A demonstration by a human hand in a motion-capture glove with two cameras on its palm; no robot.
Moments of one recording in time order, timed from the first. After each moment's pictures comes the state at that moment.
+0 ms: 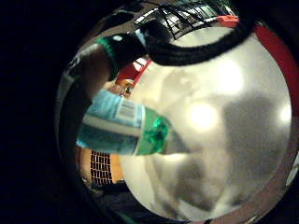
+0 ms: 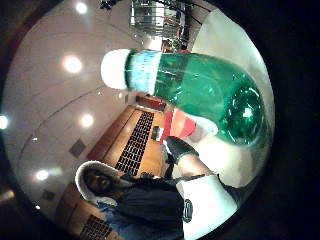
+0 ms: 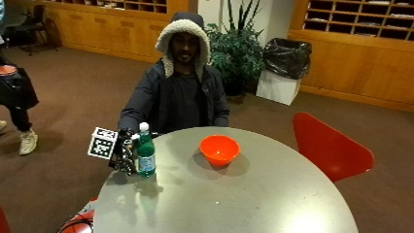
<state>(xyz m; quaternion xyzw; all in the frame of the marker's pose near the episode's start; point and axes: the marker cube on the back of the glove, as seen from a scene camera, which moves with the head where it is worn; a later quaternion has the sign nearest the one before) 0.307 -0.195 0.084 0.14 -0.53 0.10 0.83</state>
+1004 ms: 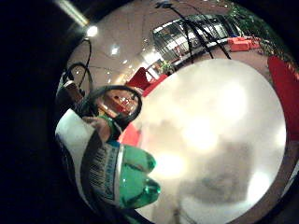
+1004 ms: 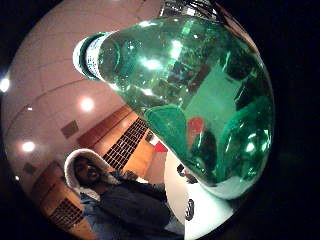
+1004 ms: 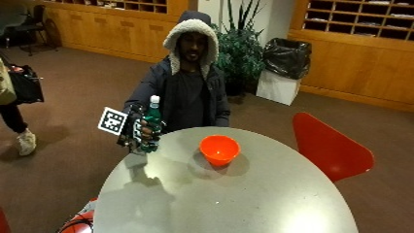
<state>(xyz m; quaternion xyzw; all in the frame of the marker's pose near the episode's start) 0.265 -0.196 0.019 0.26 -0.47 -0.04 0.84</state>
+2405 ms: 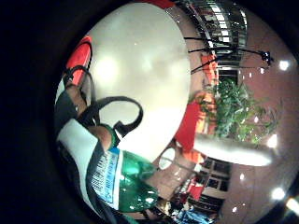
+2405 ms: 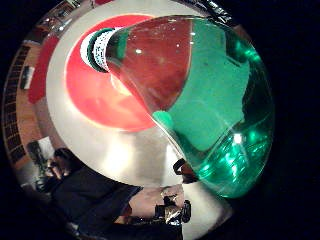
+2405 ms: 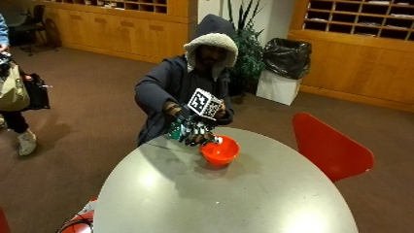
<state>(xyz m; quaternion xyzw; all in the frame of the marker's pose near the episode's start) 0.062 -0.276 0.003 -0.11 0.25 -0.12 0.96</state>
